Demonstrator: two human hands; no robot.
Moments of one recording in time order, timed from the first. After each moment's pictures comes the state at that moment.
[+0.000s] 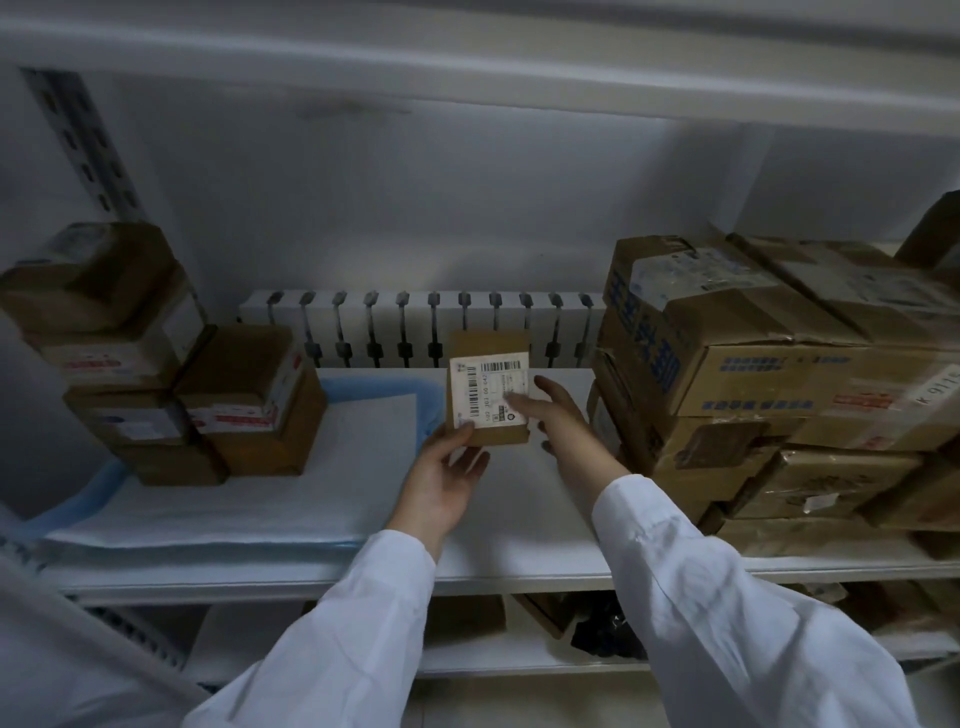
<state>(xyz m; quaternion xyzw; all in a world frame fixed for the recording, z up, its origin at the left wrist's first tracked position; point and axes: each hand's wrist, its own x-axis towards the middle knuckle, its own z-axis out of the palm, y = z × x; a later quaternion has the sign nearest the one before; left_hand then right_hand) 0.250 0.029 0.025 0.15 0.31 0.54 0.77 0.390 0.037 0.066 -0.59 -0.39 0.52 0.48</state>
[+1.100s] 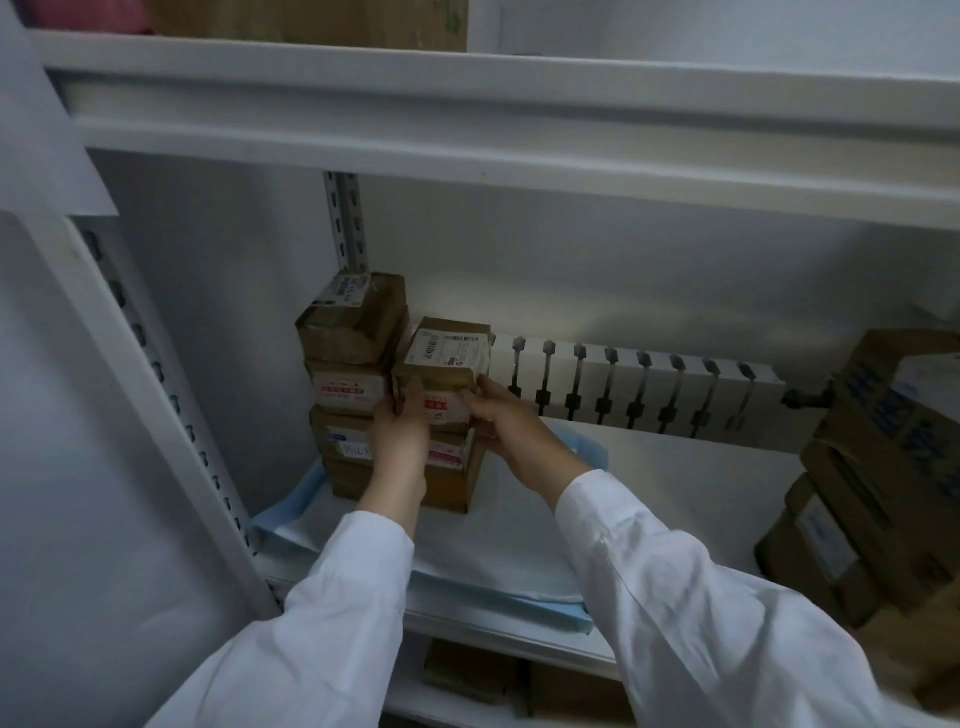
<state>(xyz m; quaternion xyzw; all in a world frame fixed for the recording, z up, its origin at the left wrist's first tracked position) 0.043 0.062 0.113 0.30 0.61 0.62 0.40 0.152 0.076 0.130 -0.43 -0.56 0.60 0.36</state>
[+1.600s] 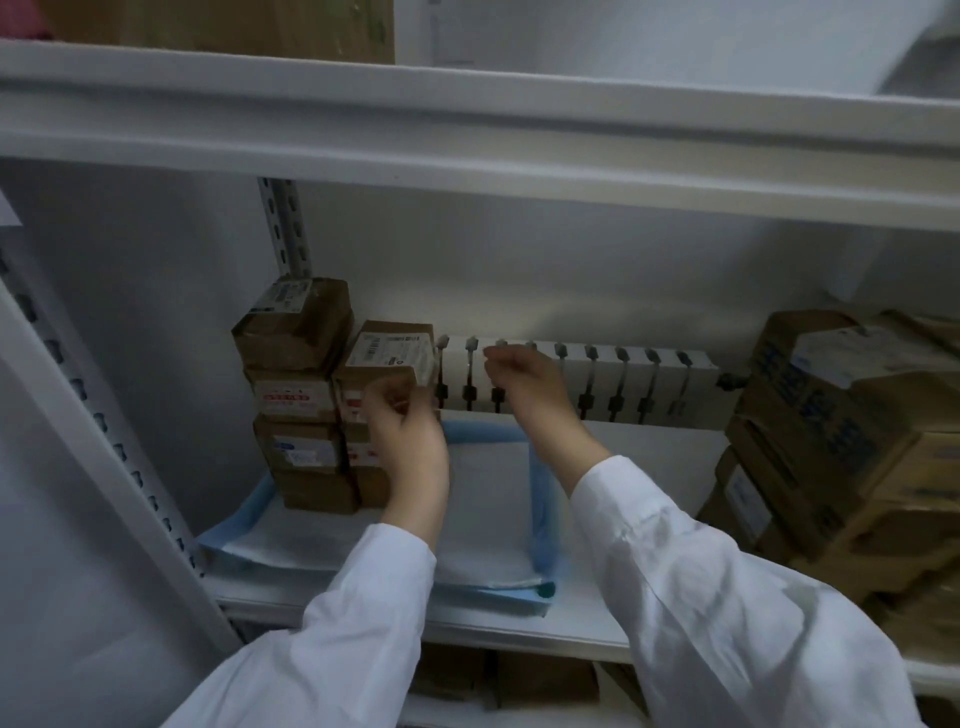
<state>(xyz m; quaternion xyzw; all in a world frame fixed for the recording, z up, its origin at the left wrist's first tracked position) 0.110 0.030 0.136 0.32 0.51 0.73 0.33 0.206 0.065 0.161 -0.55 -0.53 0.43 0.48</state>
